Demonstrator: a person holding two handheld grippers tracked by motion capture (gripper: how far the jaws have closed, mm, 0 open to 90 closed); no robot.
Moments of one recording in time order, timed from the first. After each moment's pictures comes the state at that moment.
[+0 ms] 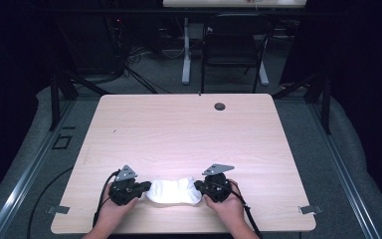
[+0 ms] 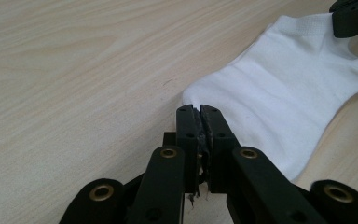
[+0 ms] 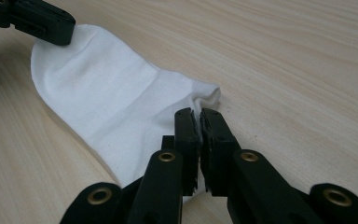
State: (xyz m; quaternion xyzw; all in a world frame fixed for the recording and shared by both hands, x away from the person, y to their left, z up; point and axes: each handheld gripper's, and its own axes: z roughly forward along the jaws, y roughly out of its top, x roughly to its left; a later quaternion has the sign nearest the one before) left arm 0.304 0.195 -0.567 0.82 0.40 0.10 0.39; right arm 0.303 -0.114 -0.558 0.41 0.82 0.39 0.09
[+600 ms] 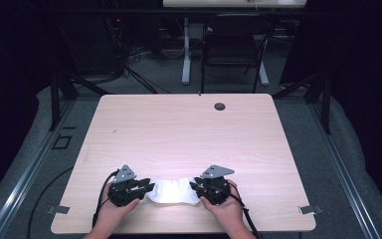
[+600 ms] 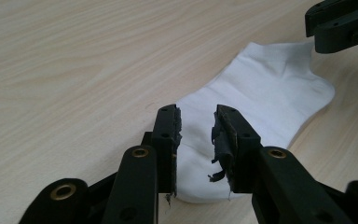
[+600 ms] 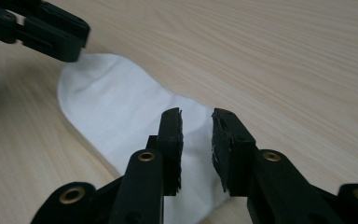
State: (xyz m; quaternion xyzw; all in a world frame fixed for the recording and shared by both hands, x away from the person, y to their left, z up) left arm 0.295 0.190 -0.555 0.82 0.38 0.11 0.43; right arm 0.290 -0.104 -0.545 0.37 0.82 0.42 0.13
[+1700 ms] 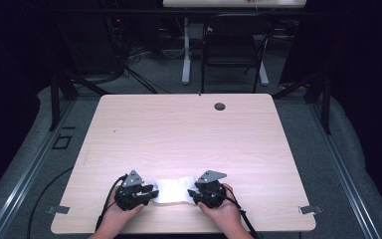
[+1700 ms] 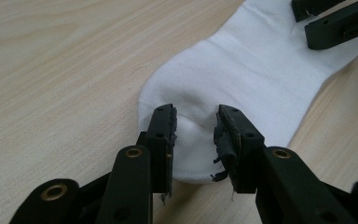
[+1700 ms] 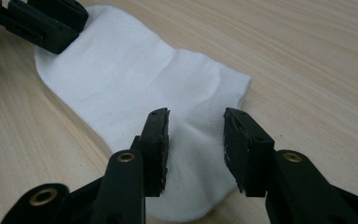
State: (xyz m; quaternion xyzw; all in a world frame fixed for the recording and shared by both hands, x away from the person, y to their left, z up) left arm 0.296 0.181 -0.579 0.84 0.37 0.10 0.39; right arm 0.294 -0.101 -0.577 0.37 0.84 0.38 0.12
